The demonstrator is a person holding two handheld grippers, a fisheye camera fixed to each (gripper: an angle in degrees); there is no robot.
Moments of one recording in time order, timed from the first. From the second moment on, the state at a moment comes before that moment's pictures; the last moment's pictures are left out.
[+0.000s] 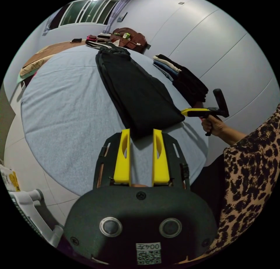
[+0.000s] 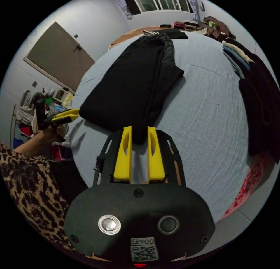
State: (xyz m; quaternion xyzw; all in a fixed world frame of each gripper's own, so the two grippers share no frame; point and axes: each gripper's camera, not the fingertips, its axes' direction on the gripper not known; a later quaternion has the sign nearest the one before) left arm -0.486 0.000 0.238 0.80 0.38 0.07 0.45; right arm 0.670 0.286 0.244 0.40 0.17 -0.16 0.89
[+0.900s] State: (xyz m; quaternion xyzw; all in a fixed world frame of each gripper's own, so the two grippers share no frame) left arm -0.491 -0.073 0.256 0.79 0.35 0.28 0.42; right arm 0.619 0.233 0.234 0.40 0.13 -0.07 0.90
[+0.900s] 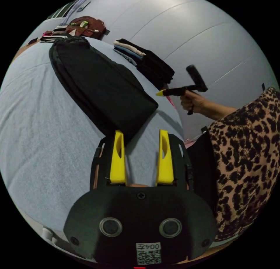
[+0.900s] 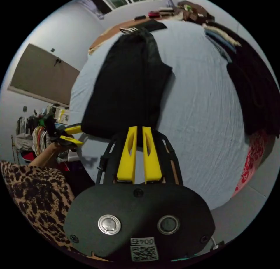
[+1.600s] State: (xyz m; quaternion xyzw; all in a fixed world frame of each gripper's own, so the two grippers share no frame) left arm -0.515 -0.072 0.268 0.79 0.36 0.28 0.42; right arm 0.395 0.107 0.343 0.24 0.25 -0.21 0.91
